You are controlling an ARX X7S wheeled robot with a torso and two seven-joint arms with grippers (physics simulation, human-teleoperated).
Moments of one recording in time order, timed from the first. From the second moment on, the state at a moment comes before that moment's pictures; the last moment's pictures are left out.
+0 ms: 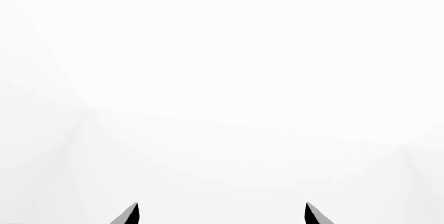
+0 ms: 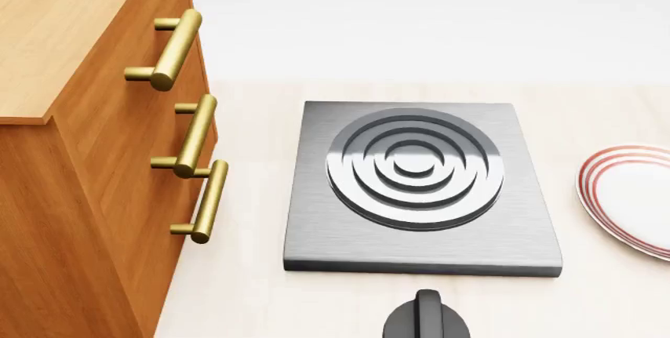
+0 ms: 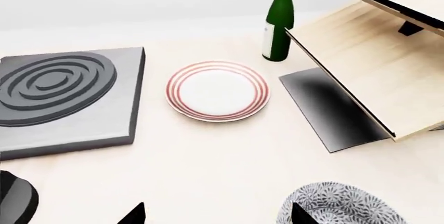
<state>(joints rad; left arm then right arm) -0.08 -0.34 -0.02 0.73 -0.35 0.21 -0.21 -0.23 0.77 0.95 -0.47 0.85 1.08 -0.17</state>
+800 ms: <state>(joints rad) -0.08 -0.35 -0.01 0.72 -0.35 0.23 -0.22 -0.24 0.81 0.78 -0.38 0.72 1.01 -0.14</state>
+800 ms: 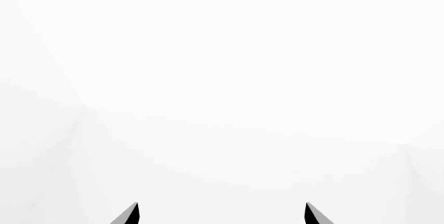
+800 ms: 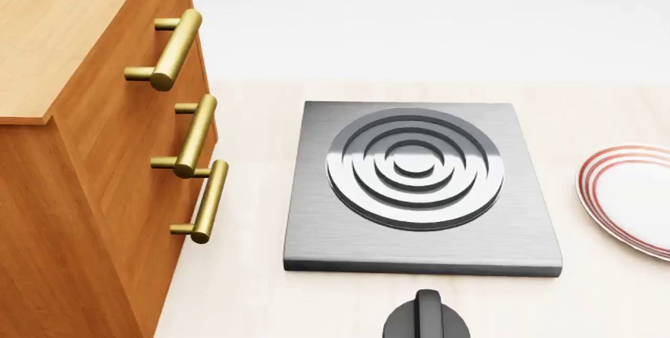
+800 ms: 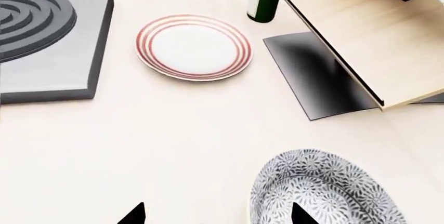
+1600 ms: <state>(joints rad) -0.07 -0.35 0.01 0.71 -0.34 0.24 -0.23 -0.04 0.84 0.53 -0.08 0.63 0.97 -0.09</state>
